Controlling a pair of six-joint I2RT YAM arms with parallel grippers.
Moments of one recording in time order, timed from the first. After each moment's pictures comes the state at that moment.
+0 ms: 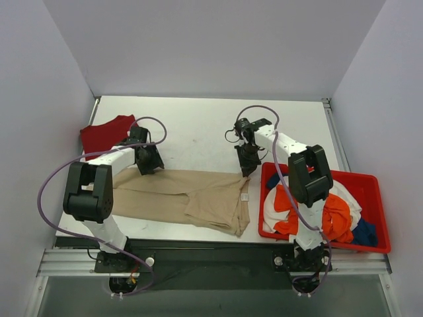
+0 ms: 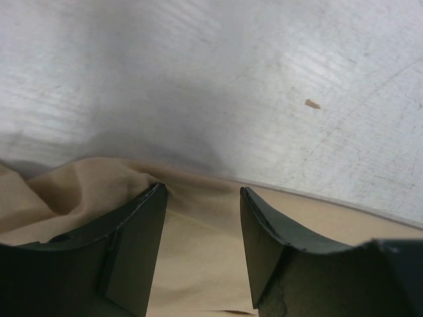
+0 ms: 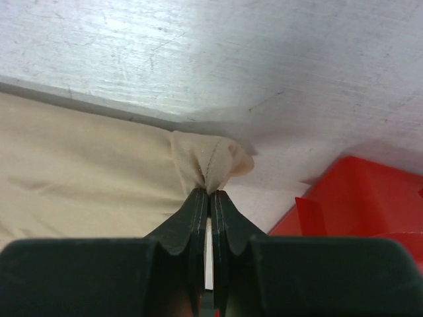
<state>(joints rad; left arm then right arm) -0.16 1.75 1.05 -0.40 0.05 -0.57 0.46 2.01 1.53 -0.99 -0.01 0.28</state>
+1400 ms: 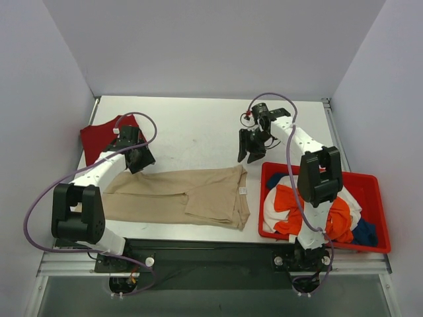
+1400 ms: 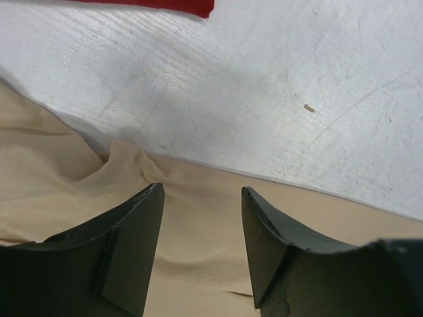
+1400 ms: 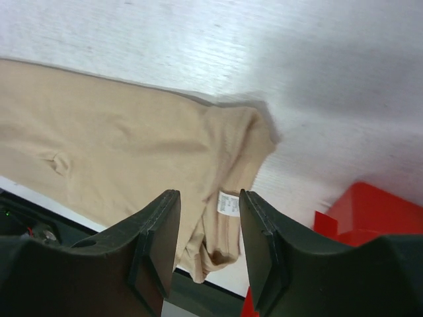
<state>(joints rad) -0.12 1.52 0.99 -0.46 -0.08 -0.62 0.33 1.96 1.59 -0.95 -0.27 0.27</state>
